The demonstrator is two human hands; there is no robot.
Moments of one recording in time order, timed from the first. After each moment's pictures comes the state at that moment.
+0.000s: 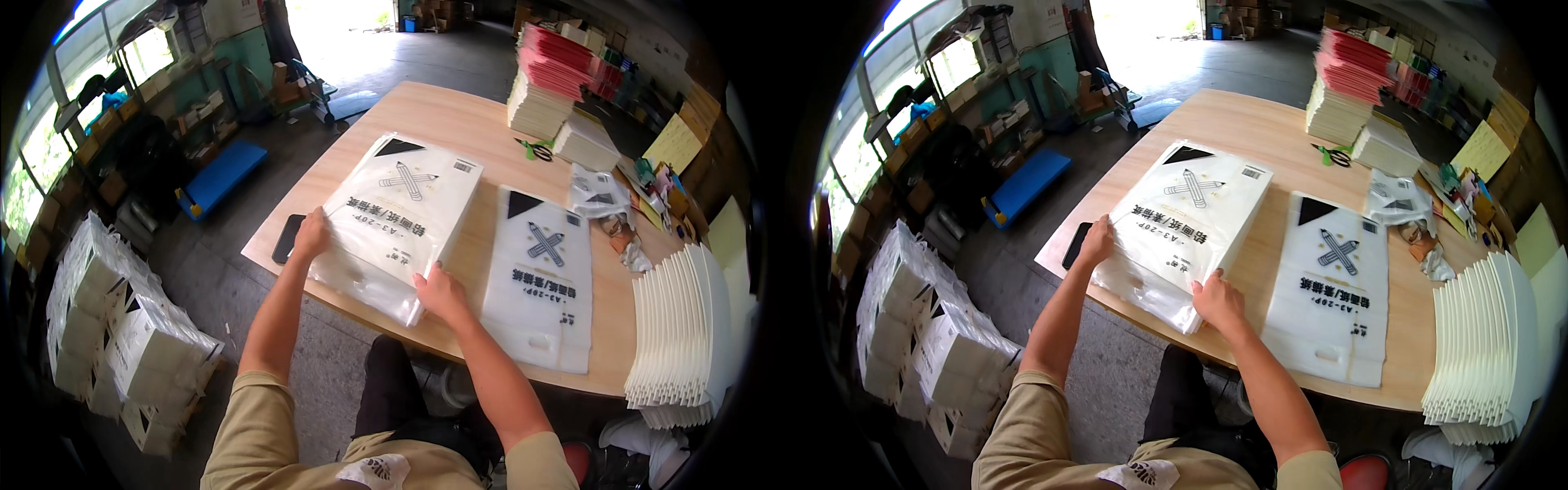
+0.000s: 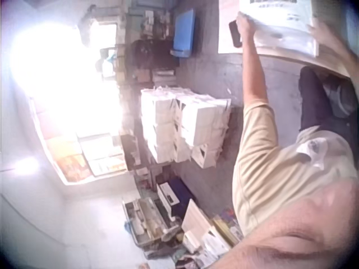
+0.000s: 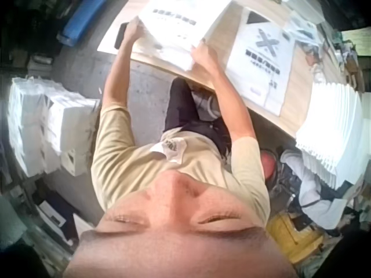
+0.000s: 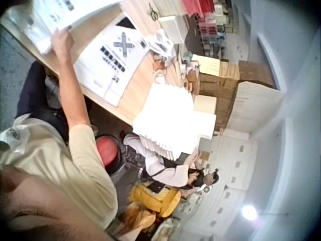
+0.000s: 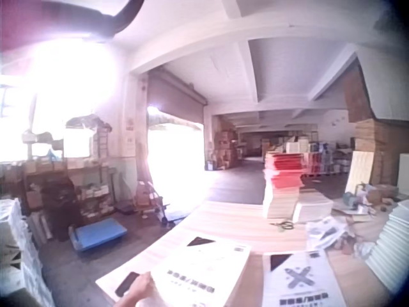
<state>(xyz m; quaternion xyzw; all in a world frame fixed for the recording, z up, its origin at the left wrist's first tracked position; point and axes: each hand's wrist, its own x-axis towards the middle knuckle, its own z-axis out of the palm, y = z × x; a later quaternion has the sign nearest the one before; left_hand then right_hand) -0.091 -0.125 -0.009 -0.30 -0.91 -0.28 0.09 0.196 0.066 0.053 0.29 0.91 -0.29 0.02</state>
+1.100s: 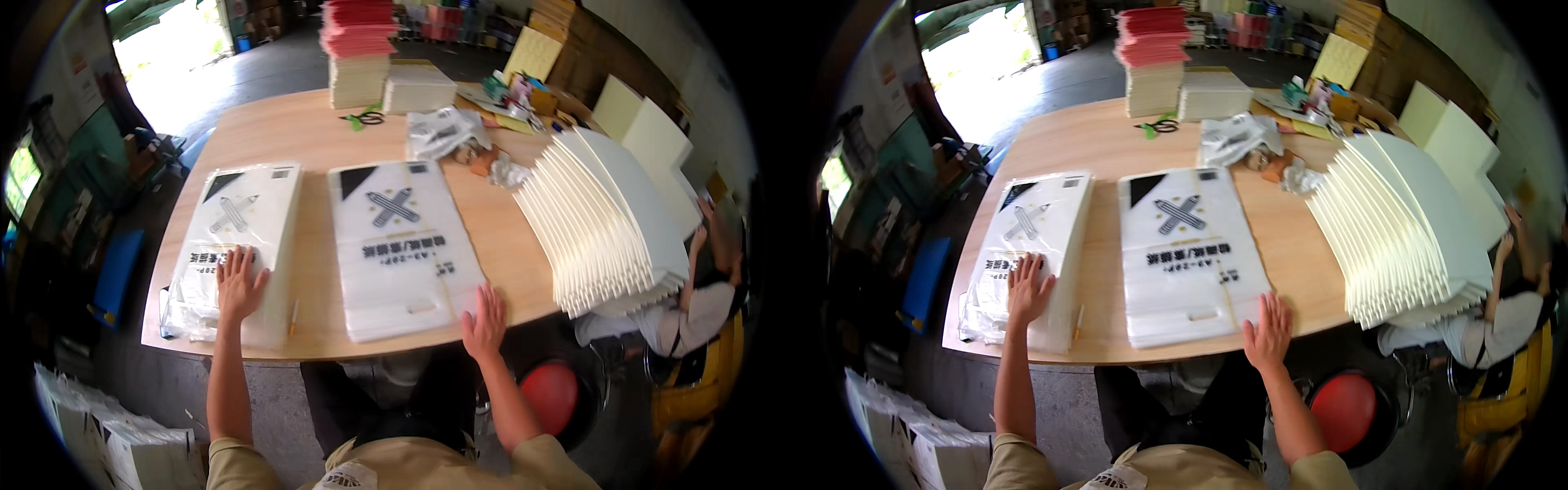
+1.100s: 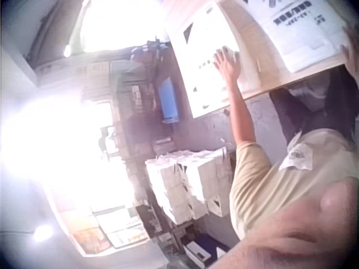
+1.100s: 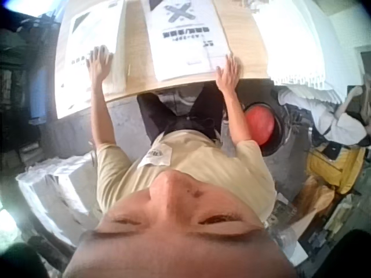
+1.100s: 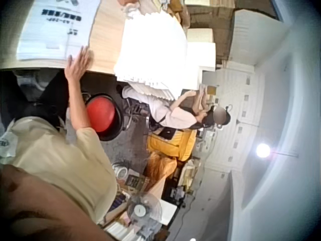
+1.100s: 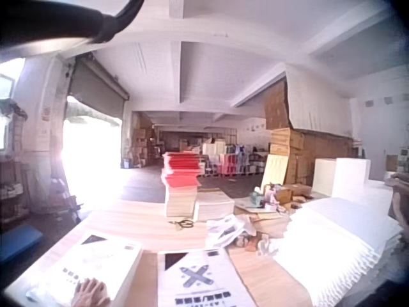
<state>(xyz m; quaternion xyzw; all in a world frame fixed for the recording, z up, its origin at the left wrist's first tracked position) 0.065 -0.001 0.035 -0.46 -0.87 -0.14 0.07 0.545 0.184 -0.042 0.44 0.84 -0.01 -0.31</state>
